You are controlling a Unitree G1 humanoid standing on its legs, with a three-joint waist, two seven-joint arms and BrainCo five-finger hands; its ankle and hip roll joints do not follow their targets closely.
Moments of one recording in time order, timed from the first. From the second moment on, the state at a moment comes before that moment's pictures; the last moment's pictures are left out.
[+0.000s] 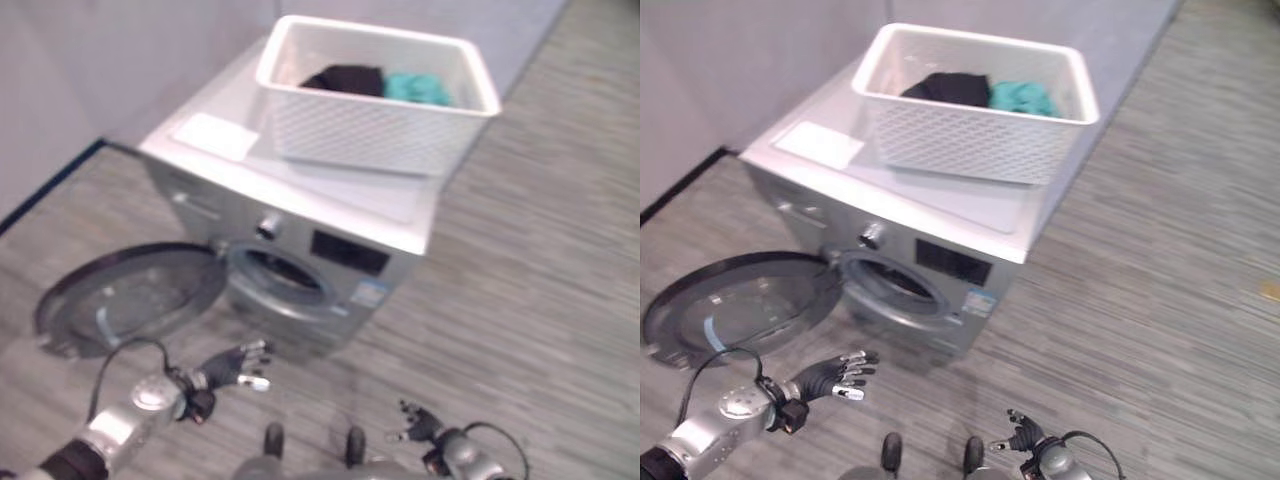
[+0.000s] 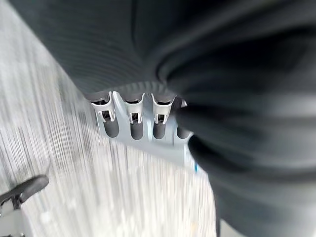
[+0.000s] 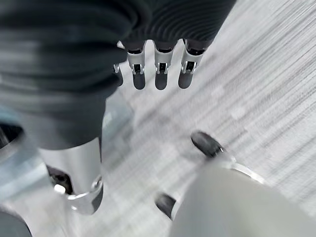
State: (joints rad) left arm -0.05 0.93 -0.69 0.16 -0.76 0.06 -0.35; right arm 0.06 -0.37 0.47 0.80 0.08 -0.02 0.04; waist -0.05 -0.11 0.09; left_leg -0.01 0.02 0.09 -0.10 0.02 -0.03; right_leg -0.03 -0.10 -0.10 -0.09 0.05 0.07
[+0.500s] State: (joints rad) left arm -0.29 0.46 -0.30 1.42 -0.07 0.06 -0.16; right arm 0.13 -0.40 0.39 0.63 0.08 0.02 0.06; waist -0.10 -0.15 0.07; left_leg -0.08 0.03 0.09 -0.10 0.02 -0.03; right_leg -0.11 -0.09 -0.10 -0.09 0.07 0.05
